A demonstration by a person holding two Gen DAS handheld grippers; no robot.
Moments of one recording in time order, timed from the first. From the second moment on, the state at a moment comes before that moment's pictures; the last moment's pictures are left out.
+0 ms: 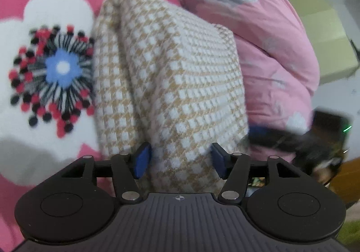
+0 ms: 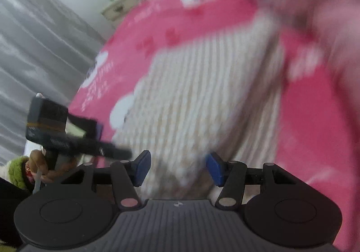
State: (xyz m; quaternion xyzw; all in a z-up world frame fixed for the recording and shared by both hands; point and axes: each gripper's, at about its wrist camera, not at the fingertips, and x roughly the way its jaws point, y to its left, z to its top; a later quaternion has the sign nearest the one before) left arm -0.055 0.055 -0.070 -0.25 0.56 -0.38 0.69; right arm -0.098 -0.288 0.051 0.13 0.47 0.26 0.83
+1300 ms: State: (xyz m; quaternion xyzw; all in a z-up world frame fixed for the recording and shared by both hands) left arm 0.020 0.056 -0.078 -0.07 0.40 -0.27 0.87; right arm -0.146 -0.250 0.007 0.01 0.40 0.29 0.87
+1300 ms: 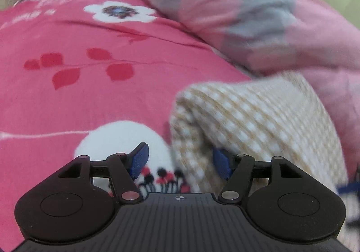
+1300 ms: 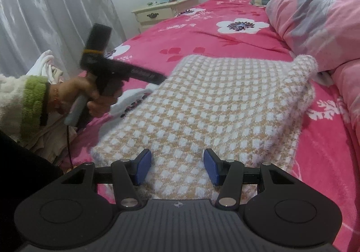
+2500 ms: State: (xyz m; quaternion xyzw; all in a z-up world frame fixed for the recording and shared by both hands) left arm -0.038 0.003 -0.055 0.05 0.34 -0.33 0.88; right arm -0.146 -0.252 0.006 0.01 0.41 0.29 0.87
